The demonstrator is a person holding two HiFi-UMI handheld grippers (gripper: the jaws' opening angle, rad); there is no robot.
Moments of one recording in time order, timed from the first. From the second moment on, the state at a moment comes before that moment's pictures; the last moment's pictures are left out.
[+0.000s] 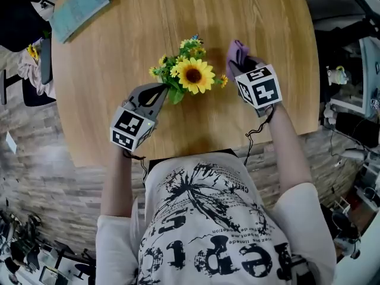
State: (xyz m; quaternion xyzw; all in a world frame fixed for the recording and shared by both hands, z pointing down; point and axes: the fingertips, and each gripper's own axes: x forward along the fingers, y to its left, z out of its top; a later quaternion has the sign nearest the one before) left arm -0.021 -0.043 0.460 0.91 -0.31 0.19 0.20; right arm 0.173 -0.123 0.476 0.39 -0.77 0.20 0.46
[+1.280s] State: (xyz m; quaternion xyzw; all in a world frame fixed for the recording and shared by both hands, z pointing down) left arm -0.033 -0.070 0.456 0.83 -0.45 0.20 0.25; right arm -0.001 -0.146 0.500 -0.09 -0.86 0.02 0.50
